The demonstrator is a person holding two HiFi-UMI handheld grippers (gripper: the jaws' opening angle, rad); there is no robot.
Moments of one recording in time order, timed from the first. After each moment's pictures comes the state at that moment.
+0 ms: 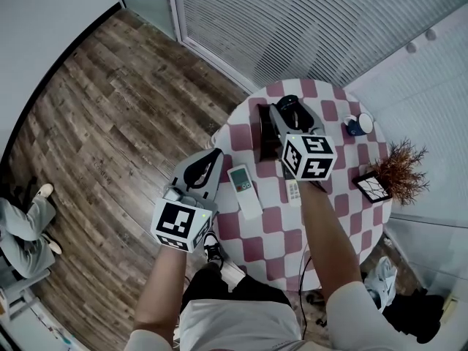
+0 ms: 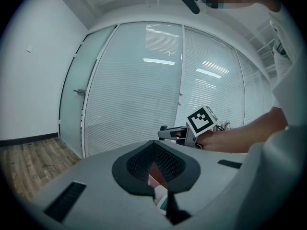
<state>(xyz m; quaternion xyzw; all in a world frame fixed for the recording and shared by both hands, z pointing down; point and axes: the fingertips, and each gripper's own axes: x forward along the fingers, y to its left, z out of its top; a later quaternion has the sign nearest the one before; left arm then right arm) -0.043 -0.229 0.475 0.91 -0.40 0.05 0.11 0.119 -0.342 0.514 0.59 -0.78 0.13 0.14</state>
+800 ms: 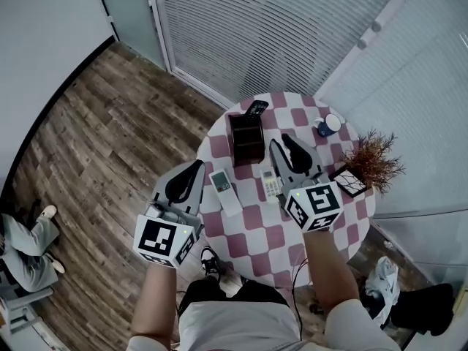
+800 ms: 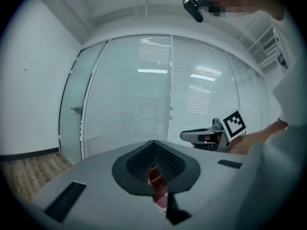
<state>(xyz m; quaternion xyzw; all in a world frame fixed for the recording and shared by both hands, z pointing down) -0.031 -0.170 0.374 0.91 -0.41 0.03 0.06 0.137 -0.202 0.392 0.56 -0.83 0.05 0.07</state>
